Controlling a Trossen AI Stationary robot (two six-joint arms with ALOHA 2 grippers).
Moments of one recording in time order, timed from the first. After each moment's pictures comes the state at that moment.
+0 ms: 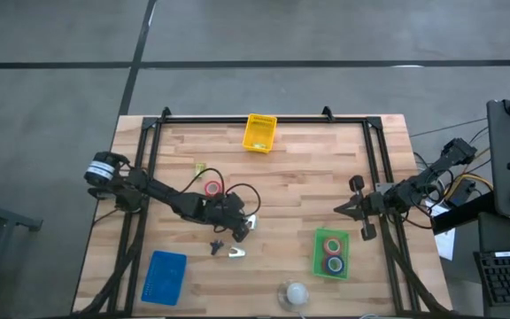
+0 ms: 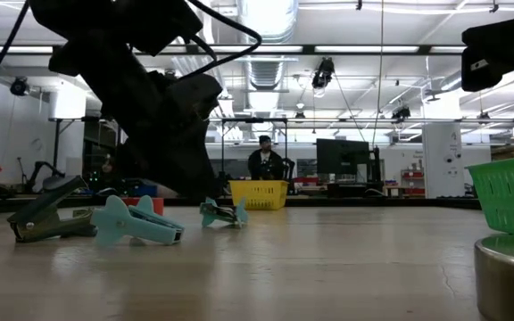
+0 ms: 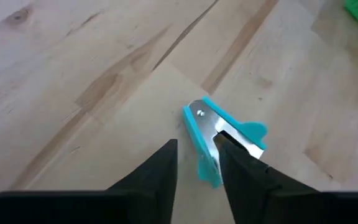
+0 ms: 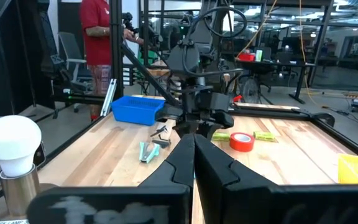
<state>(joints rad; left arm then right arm) -0.25 1.67 0.82 -0.01 -0.29 -0.87 0.62 0.25 0.03 0.27 0.50 -0.03</state>
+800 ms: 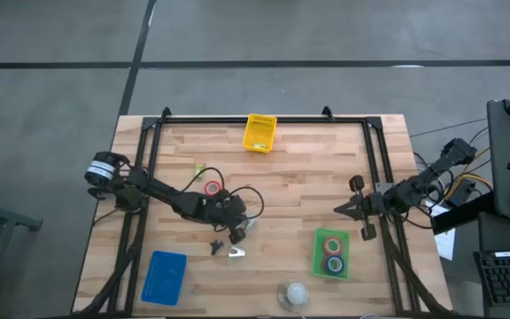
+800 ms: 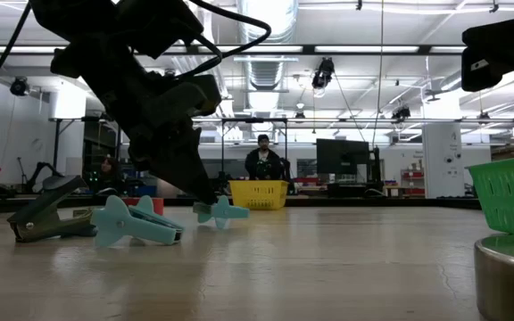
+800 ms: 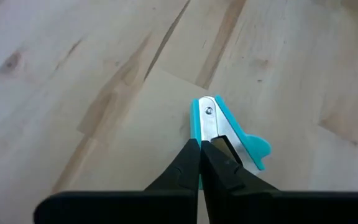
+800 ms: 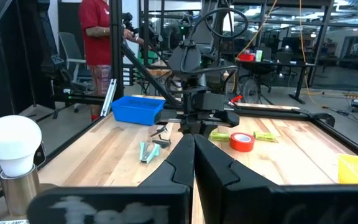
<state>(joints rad) -0.23 1.68 0.82 -0.01 -0.28 -0.60 0.62 0.25 0.03 0.27 0.50 -0.03</state>
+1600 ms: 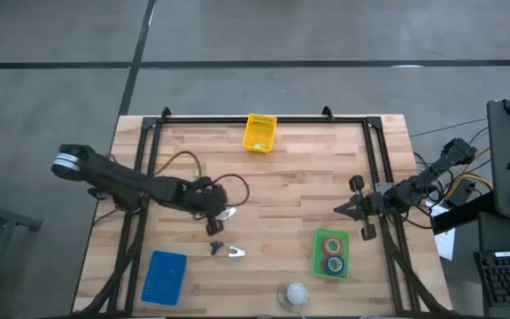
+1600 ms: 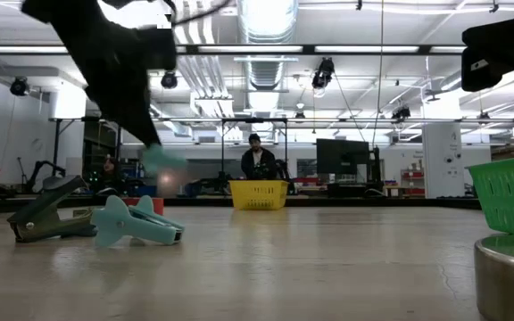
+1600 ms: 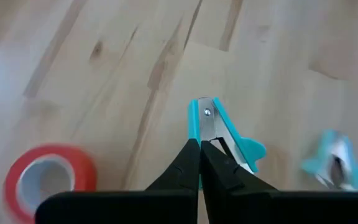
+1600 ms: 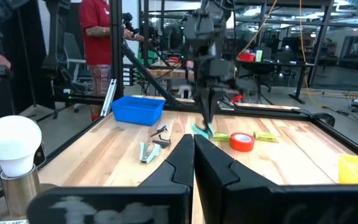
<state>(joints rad) -0.21 1.32 0.81 -0.45 -0.22 -0.49 0.62 0.25 0.03 0.27 0.50 -0.03</state>
